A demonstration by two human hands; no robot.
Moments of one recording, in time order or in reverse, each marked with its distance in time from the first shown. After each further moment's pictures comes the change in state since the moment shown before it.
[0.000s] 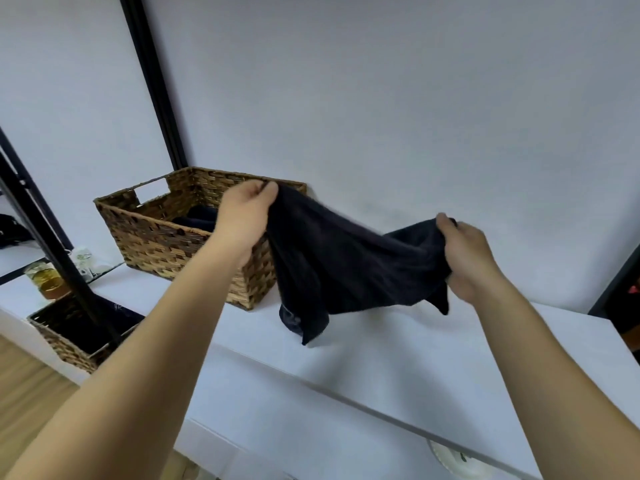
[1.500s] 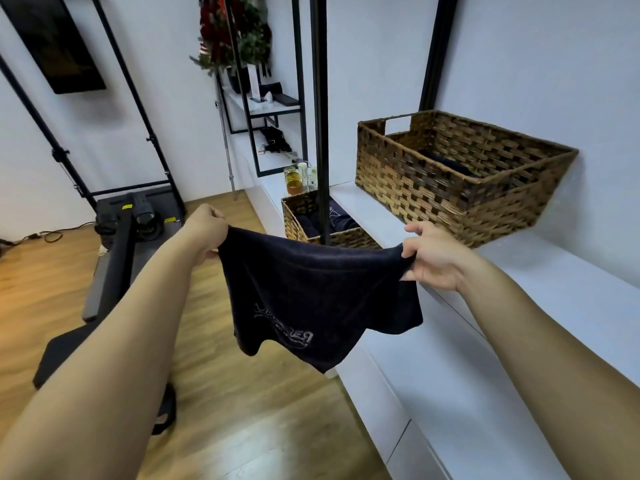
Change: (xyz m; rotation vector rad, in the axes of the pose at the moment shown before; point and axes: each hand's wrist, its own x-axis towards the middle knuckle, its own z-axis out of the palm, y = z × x) left_hand -0.224 -0.051 -0.341 0.510 0.803 -0.604; right_hand -0.149 0.057 0.268 -0.097 -1.093 0.418
